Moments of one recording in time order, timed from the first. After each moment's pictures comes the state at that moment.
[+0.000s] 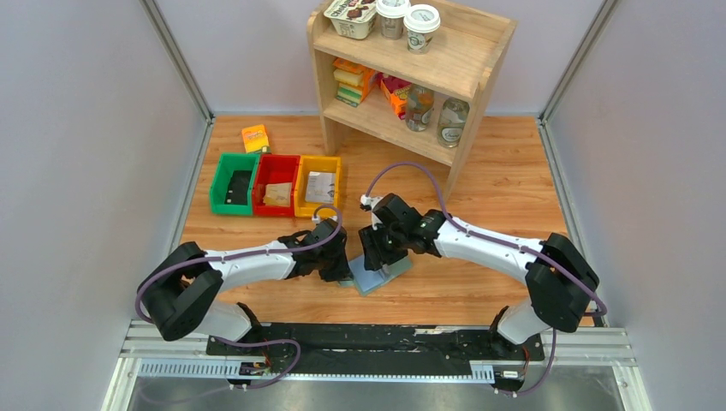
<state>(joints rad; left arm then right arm) -0.84 1.39 0.60 -0.22 0.04 -0.97 0.90 1.52 1.01 -0.47 -0.15 0.43</state>
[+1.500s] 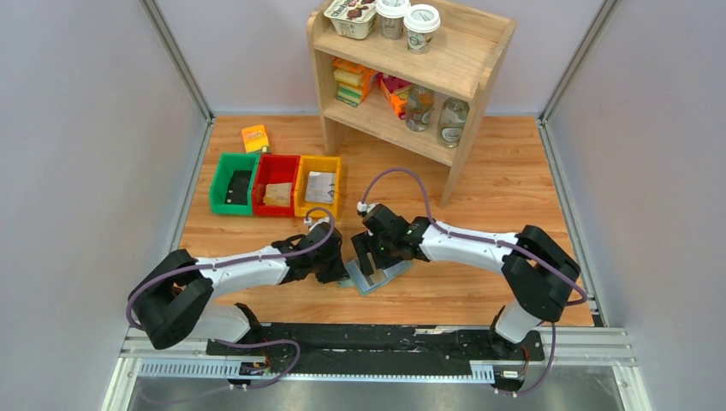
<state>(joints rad) -0.84 1.33 0.56 -0.21 -0.01 -1.02 0.94 1.60 0.98 -0.40 -0.03 0.48</state>
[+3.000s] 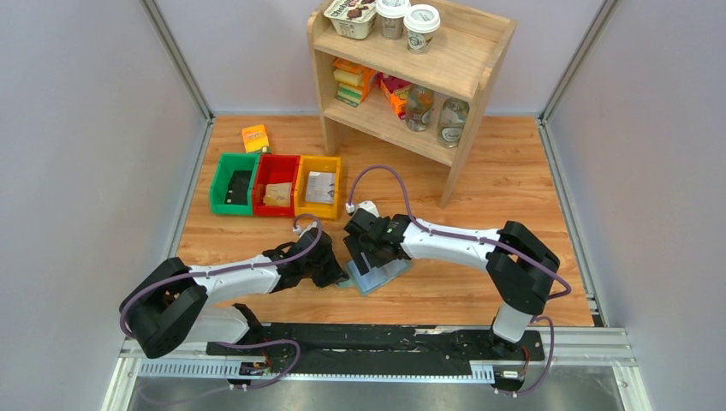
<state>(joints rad) -0.81 1.26 0.42 -0.08 0.02 -1.18 1.04 1.73 1.16 -0.60 0.24 0.48</state>
